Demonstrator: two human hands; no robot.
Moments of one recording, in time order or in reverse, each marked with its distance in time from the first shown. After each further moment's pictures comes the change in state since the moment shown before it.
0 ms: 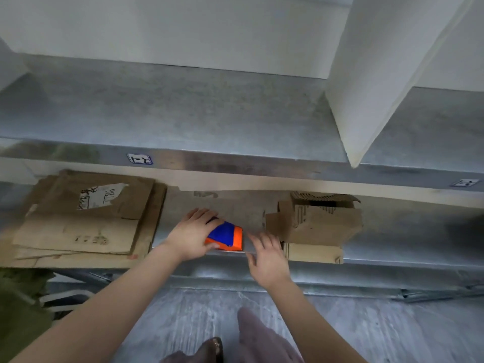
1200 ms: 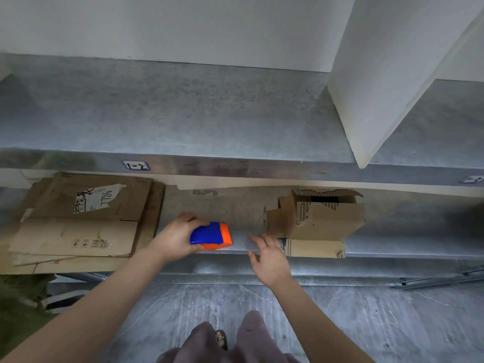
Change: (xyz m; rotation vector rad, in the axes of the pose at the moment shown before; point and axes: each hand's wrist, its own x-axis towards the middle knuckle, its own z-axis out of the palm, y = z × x) left_hand -0.017 -0.029 -0.004 -0.325 -0.059 -0.123; right_hand 0.007 0.004 0.015 0.166 -0.005 0.081
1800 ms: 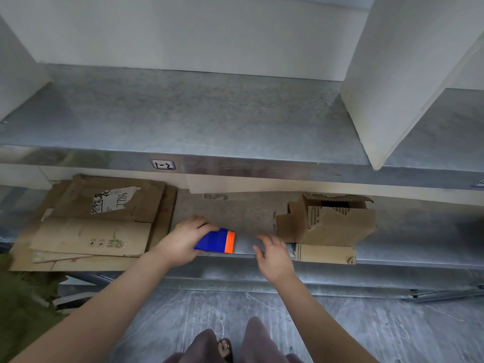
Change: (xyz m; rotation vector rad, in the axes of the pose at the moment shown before) left_hand -0.018 -0.011 -0.005 0.099 0.091 0.183; right_hand 0.010 -0.019 0.000 0.067 0.036 0.020
